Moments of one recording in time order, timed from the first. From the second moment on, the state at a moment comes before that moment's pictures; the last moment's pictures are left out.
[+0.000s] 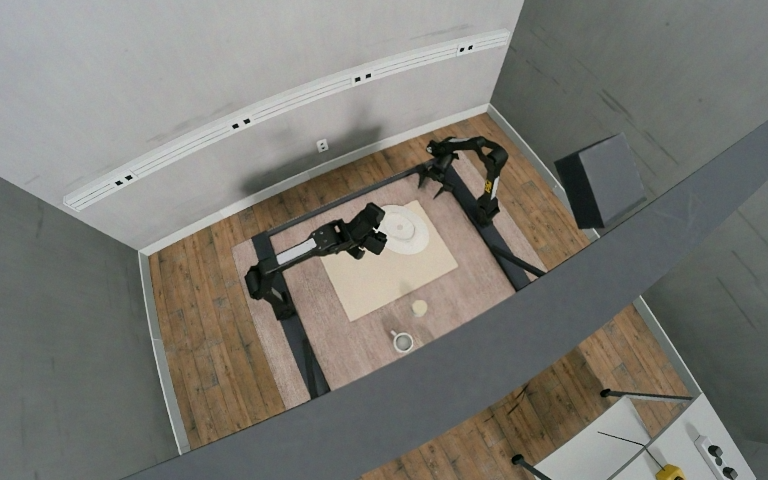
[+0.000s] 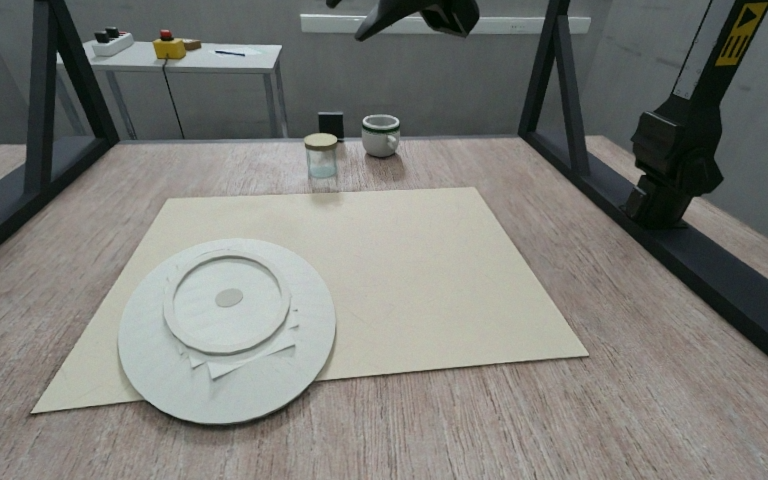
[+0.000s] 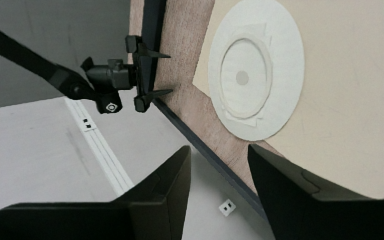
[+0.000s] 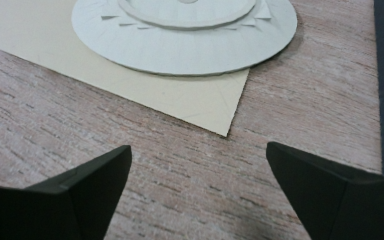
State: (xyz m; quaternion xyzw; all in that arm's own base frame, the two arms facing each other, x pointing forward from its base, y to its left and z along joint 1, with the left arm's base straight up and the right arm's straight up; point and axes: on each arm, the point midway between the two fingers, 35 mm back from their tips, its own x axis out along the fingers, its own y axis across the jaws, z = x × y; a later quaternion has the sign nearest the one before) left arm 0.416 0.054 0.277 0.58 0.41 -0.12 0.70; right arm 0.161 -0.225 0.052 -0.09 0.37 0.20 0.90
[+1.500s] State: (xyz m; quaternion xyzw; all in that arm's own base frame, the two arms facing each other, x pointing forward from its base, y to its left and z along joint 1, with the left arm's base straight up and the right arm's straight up) left arm 0.398 0.037 0.299 0.44 0.30 -0.03 0.85; right arm 0.220 -0.211 0.102 -0.18 0.45 0.15 0.86
